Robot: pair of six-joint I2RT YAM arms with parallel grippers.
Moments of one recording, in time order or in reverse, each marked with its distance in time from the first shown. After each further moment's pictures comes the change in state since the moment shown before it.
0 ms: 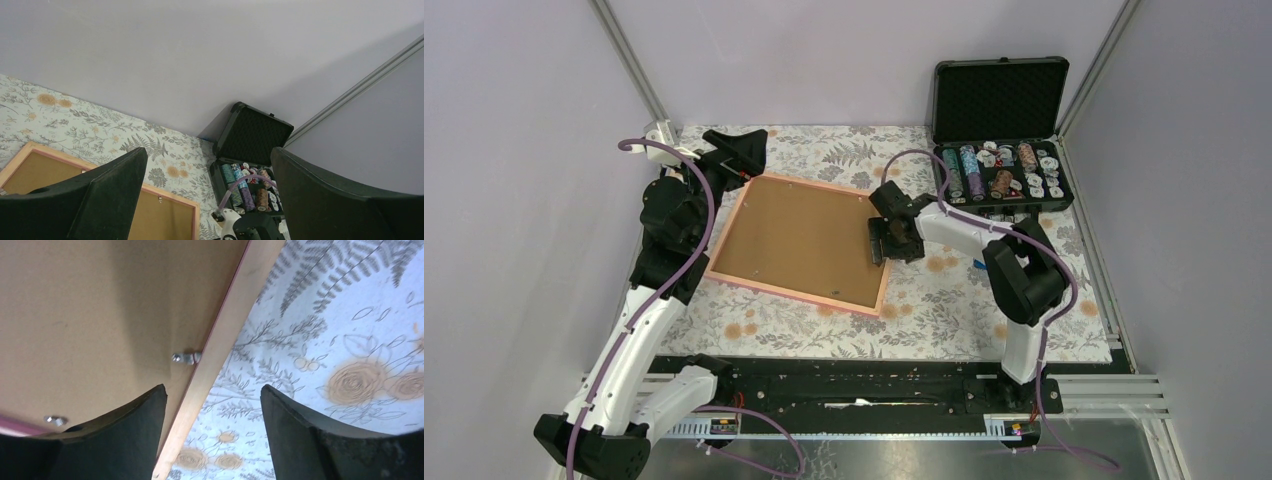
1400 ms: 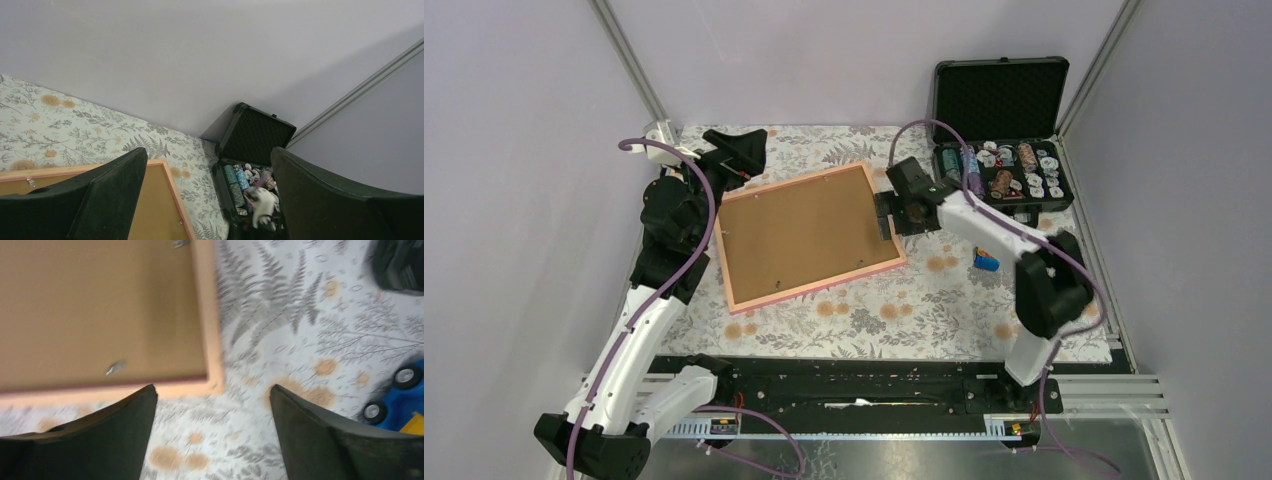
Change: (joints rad) left arm 0.000 0.003 0.000 0.000 -0.008 0.007; right arm -0.073 -0.061 0.106 -0.010 0.087 -0.187
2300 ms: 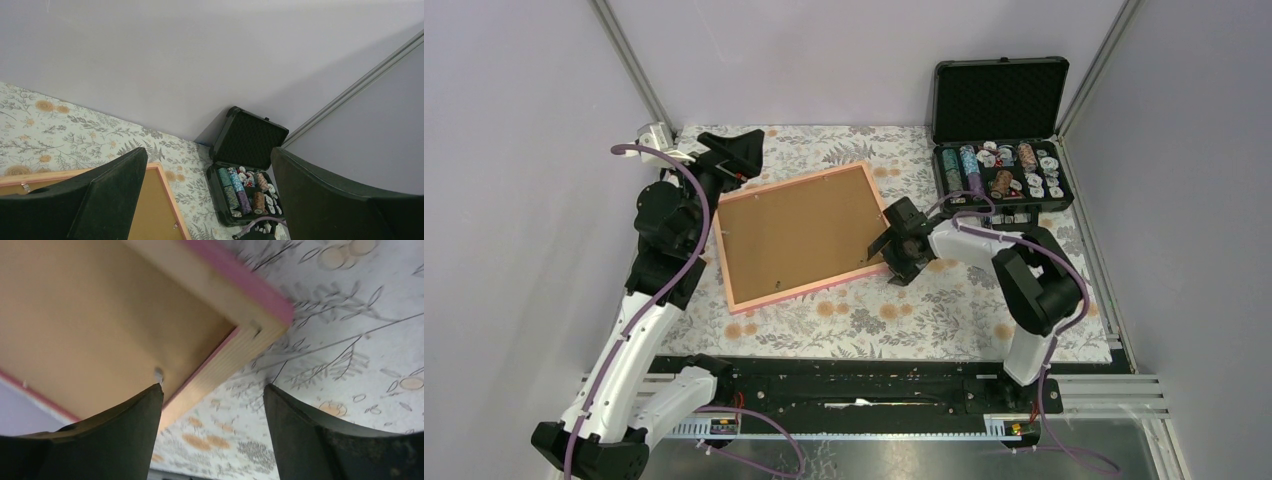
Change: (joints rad) left arm -0.006 -0.033 0.000 0.000 0.003 -0.003; right arm 0.053 -0.082 -0.369 0.241 -0.225 1.061
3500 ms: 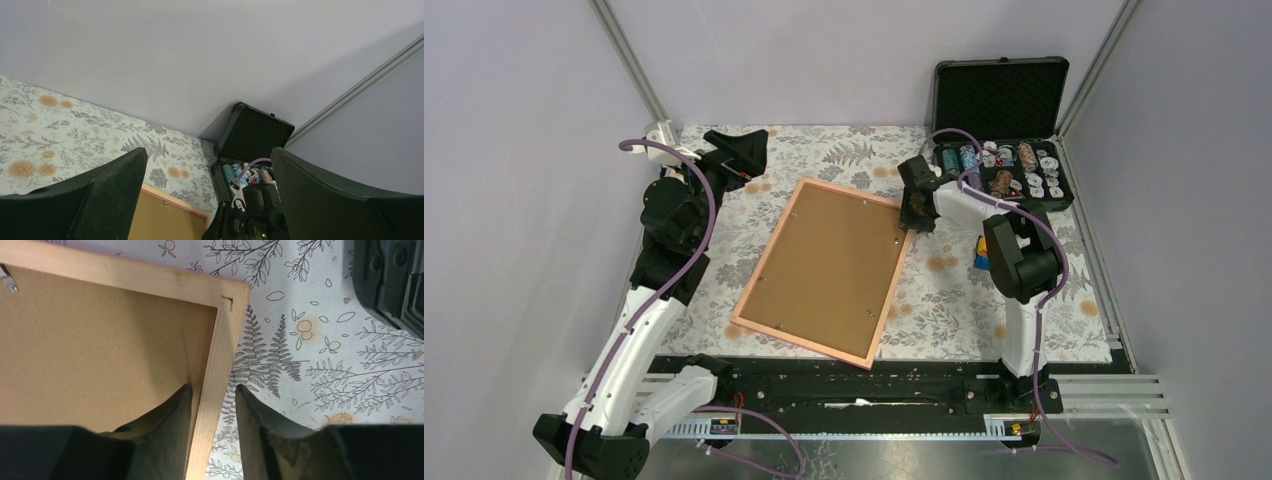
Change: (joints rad) left arm -0.005 0.029 0.001 0.000 -0.007 0.007; right arm -0.185 0.261 0.365 -0.102 0.202 -0.764
